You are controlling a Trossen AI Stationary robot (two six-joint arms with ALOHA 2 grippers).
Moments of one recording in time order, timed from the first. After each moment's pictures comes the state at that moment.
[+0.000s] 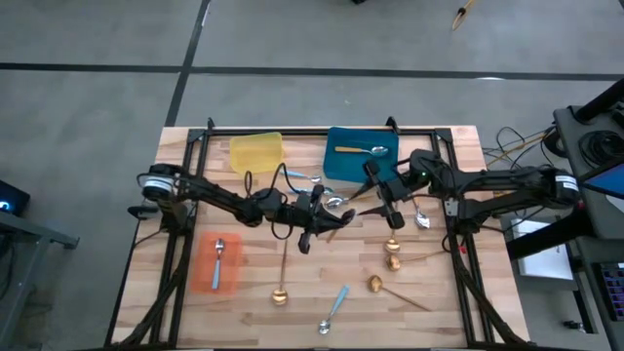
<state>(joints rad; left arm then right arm) -0.06 1.83 0.85 1.20 0.17 -0.21 -0.22 1.13 0.60 0.54 -0.68 -0.34</state>
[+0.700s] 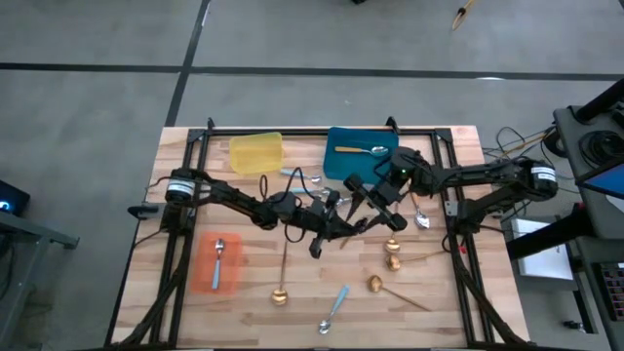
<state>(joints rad) -0.05 2.01 1.01 1.26 0.27 -0.23 -0.22 1.35 0.72 0.67 -1.10 -0.26</state>
